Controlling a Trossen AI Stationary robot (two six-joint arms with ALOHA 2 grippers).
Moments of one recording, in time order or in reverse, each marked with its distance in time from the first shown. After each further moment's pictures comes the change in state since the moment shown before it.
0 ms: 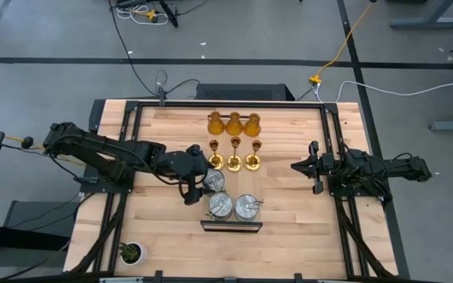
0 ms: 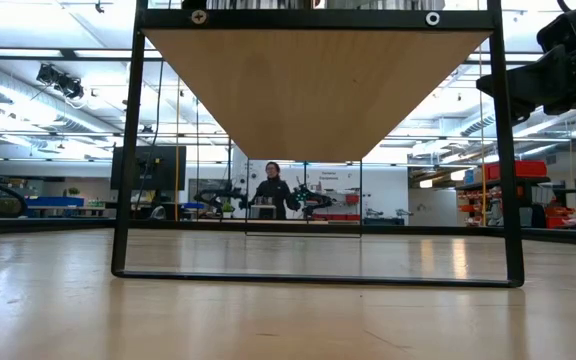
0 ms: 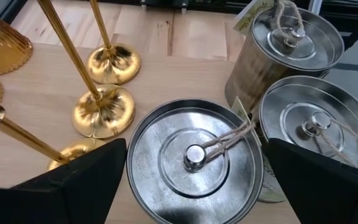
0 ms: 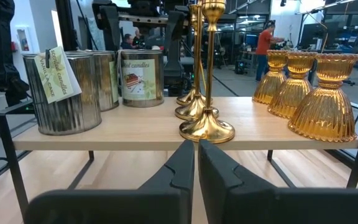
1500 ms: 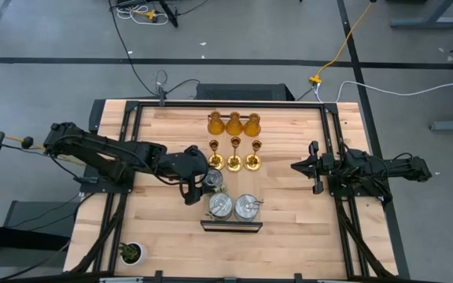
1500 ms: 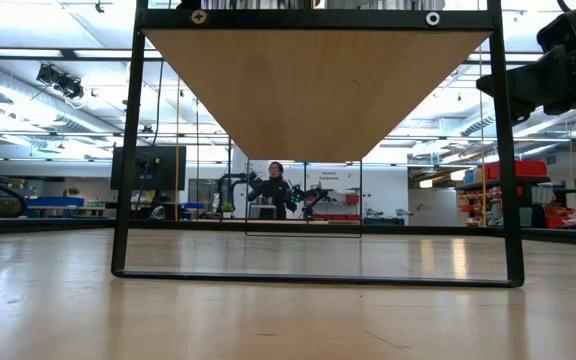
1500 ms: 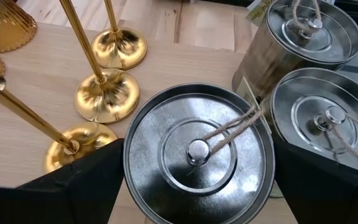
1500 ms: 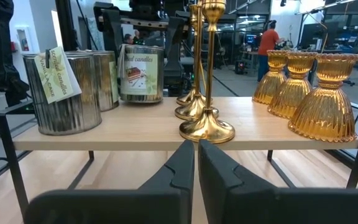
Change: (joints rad) left arm -0.002 0.002 -0.003 -0.027 -0.019 -0.059; right arm 0.000 0.000 0.000 0.000 0.000 0.000
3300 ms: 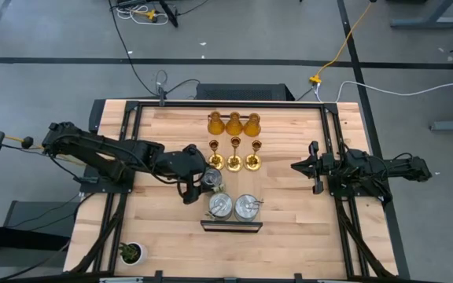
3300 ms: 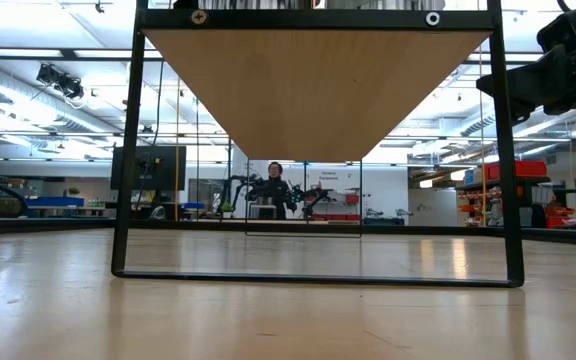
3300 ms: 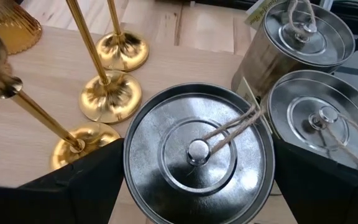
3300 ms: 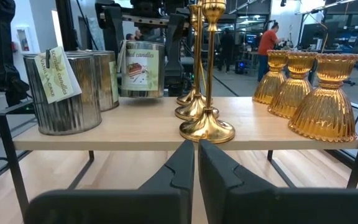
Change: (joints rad) left arm -0.001 -0.019 0.002 -0.011 -0.001 0.001; right arm 0.000 0.000 0.000 0.000 0.000 0.000
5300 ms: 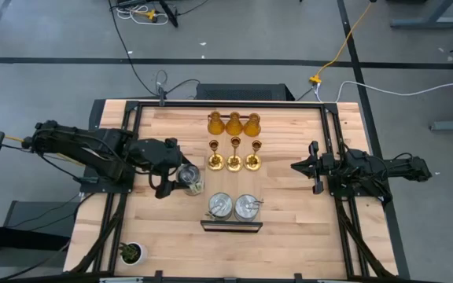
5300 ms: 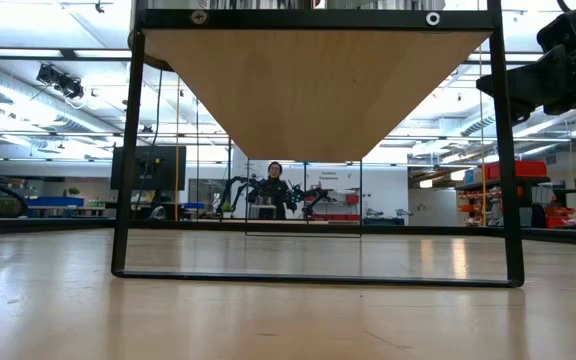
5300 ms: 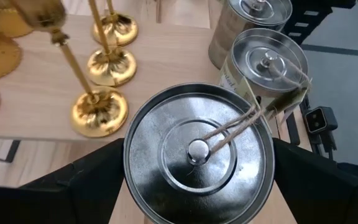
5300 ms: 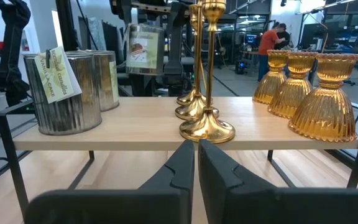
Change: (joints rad) left arm 0.020 -0.214 0.001 -0.232 0.121 0.059; right arm 0.000 0.000 0.000 0.000 0.000 0.000
